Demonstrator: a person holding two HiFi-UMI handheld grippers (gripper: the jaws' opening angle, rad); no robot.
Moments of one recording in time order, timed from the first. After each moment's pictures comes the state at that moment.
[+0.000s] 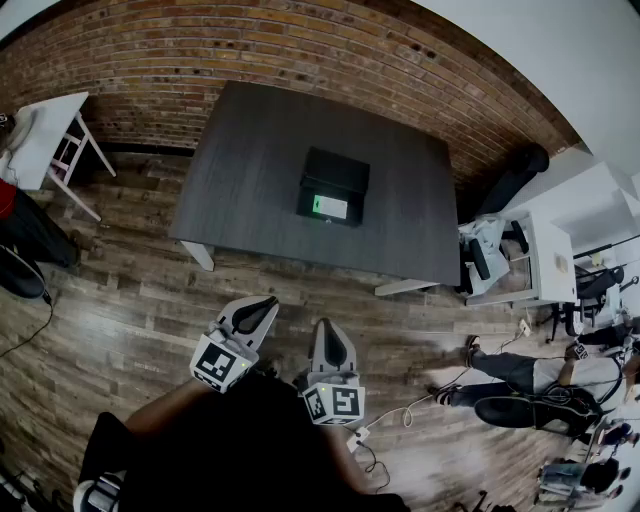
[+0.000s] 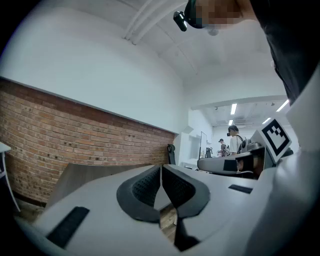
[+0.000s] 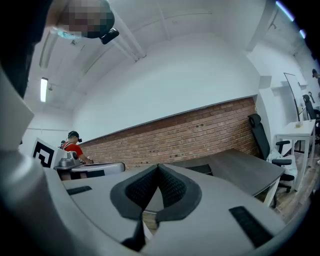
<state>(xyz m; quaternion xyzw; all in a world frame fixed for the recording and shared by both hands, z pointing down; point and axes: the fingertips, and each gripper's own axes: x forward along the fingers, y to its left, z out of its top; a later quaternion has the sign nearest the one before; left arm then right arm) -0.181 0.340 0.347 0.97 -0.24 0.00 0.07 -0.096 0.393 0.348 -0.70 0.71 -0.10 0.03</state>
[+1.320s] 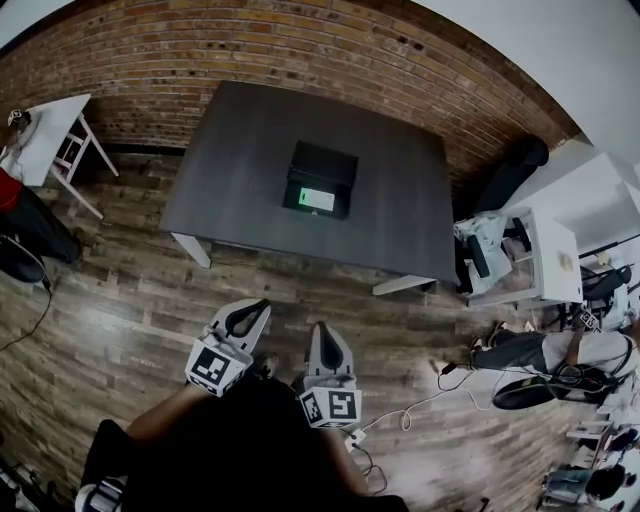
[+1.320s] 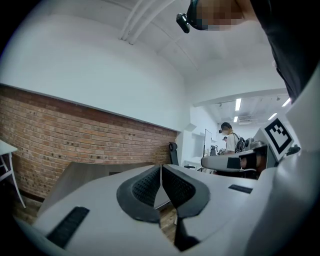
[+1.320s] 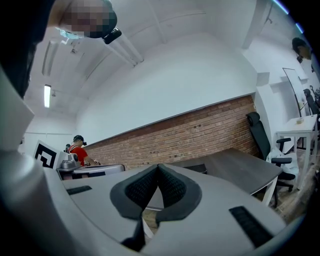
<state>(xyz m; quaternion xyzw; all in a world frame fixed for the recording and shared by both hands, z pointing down) -0.135 0.391 0.359 0.96 -0.27 0.02 0.06 -0.043 0.445 0.351 -0.68 0.72 -0.10 0.04</state>
